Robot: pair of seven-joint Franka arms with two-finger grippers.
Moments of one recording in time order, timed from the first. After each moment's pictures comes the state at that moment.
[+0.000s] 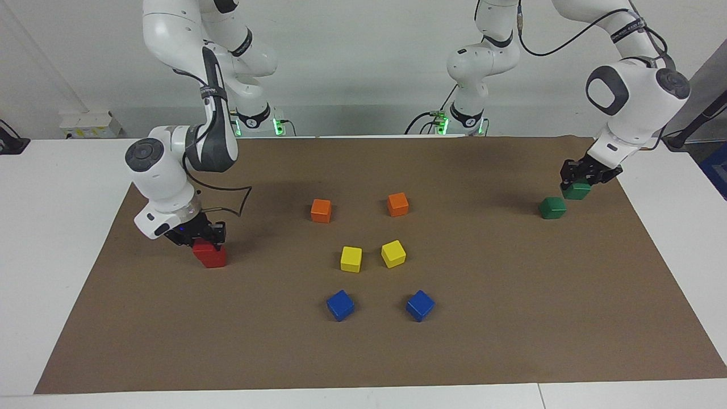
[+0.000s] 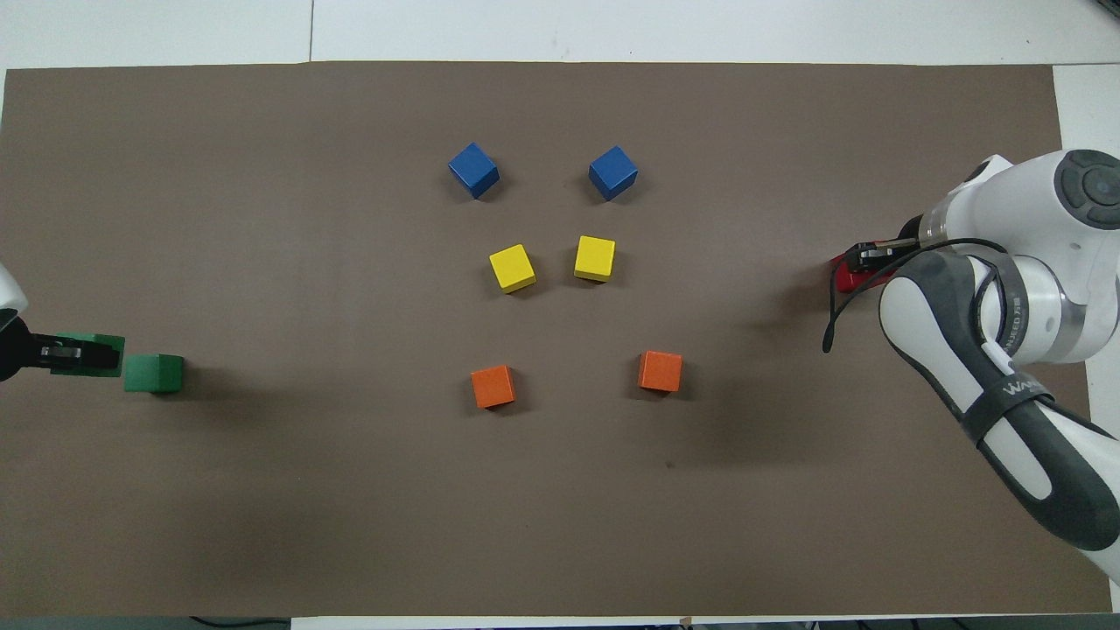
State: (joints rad) left arm 0.24 -0.08 0.00 -2.19 -0.01 2.09 0.38; right arm -0.07 0.24 0.03 -1.98 -0.02 2.26 -0.06
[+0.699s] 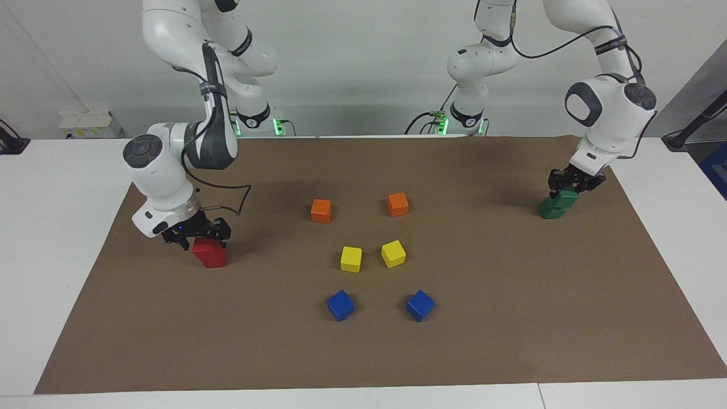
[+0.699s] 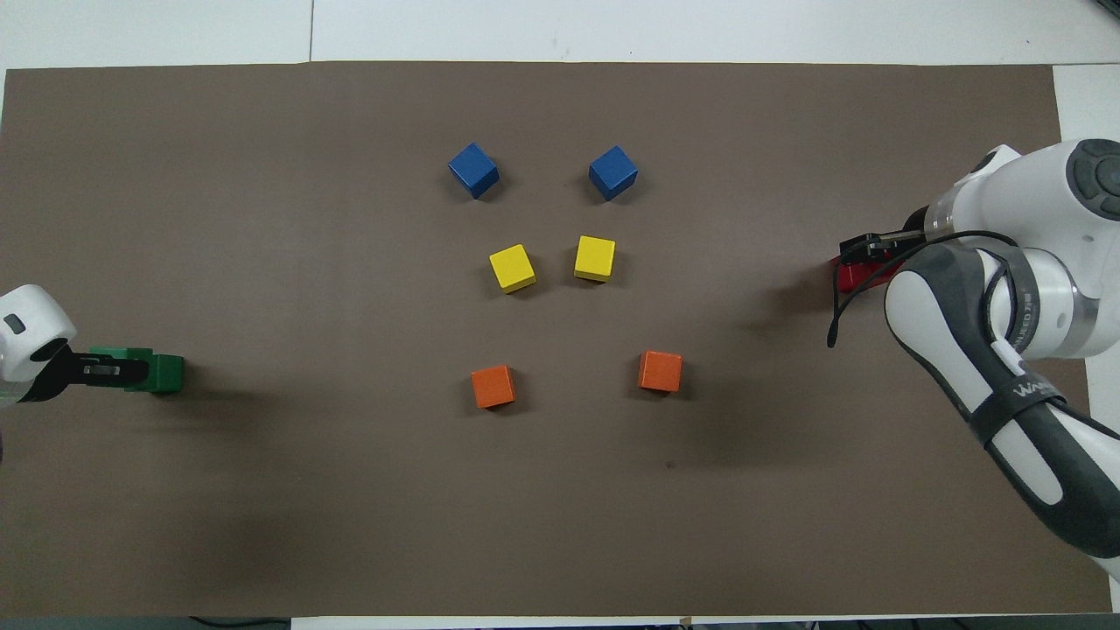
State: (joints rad) left arm 0.24 -0.09 0.00 -2.32 -0.01 2.26 0.38; right arm -0.06 0.22 0.03 -1.93 -0.02 2.20 -0.06
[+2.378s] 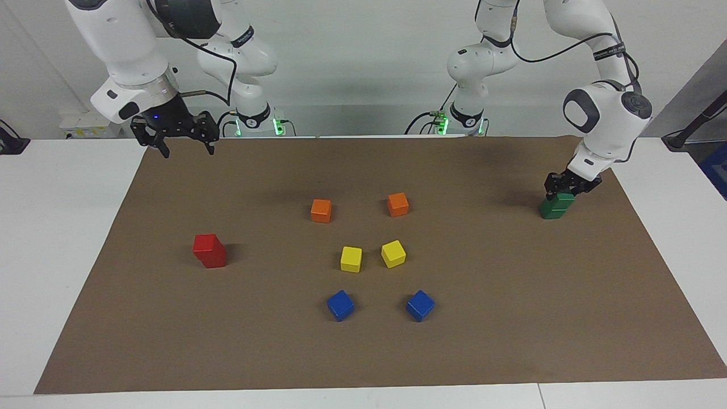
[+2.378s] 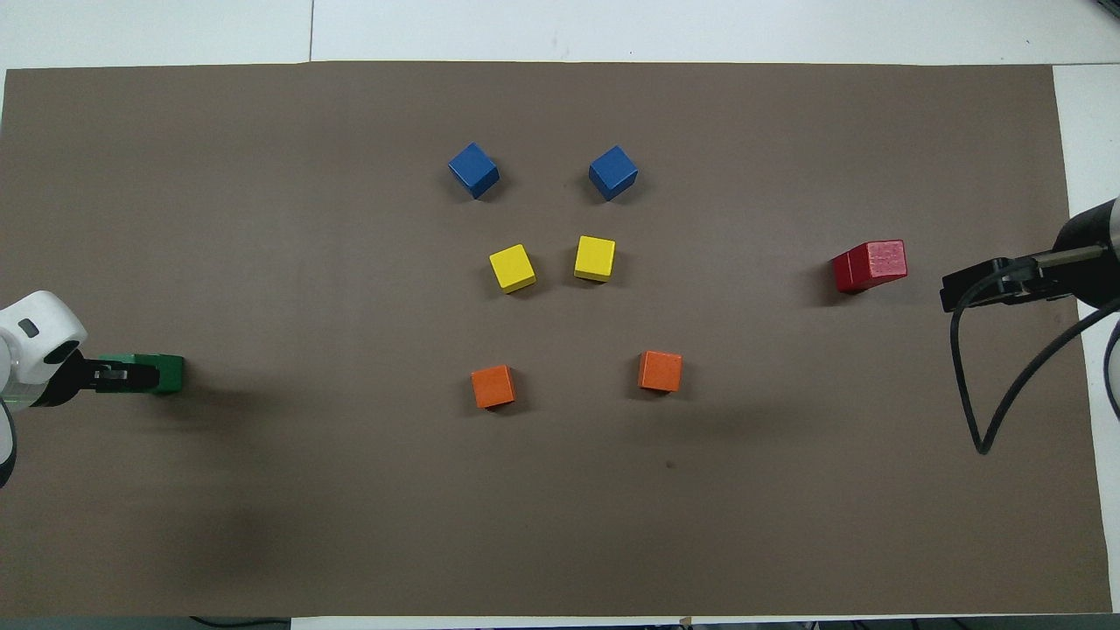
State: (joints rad) left arm 0.25 -0.05 0.00 -2.34 -0.01 2.28 0.36; right arm -0.02 -0.05 0.05 -1.66 -0.02 1.55 -0.05
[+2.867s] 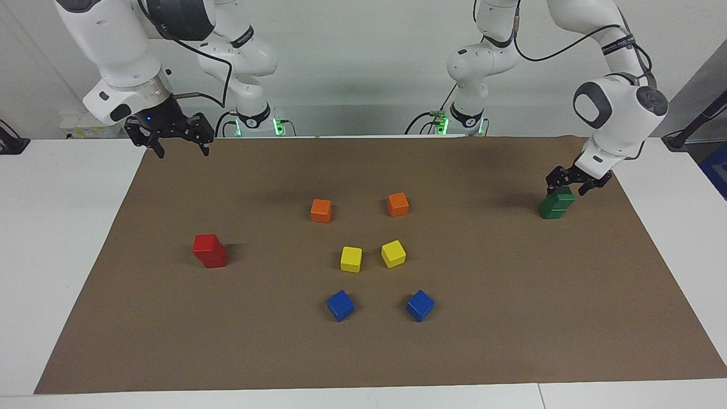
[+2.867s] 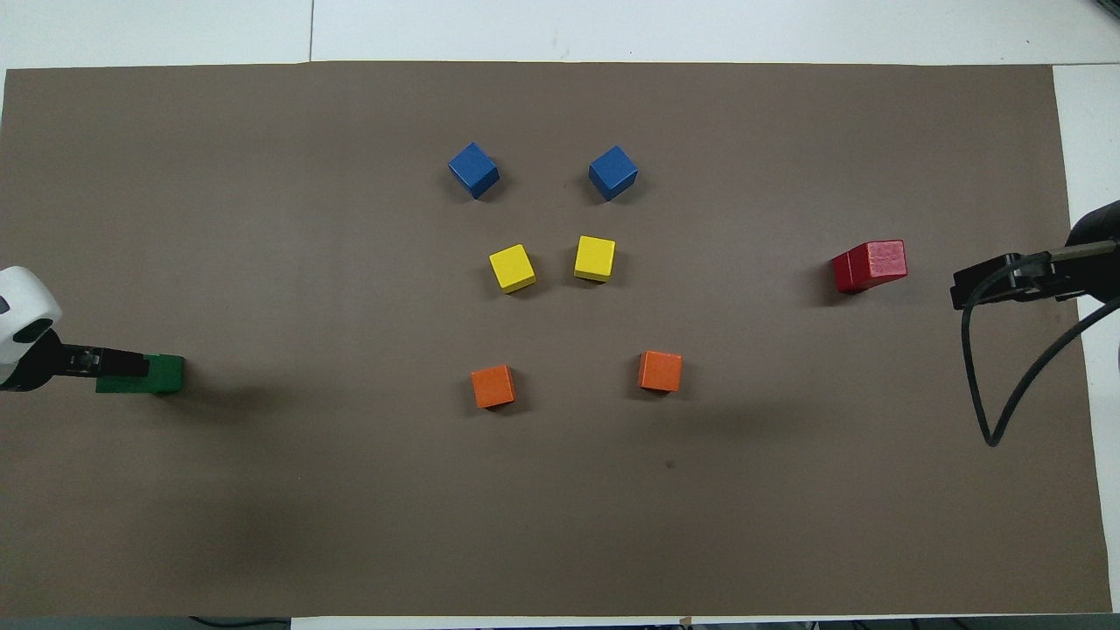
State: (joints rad) left arm 0.25 -0.06 -0.02 -2.18 -0.01 2.07 0.36; right arm -0.03 -0.04 0.04 -1.65 -0.02 1.54 -0.04
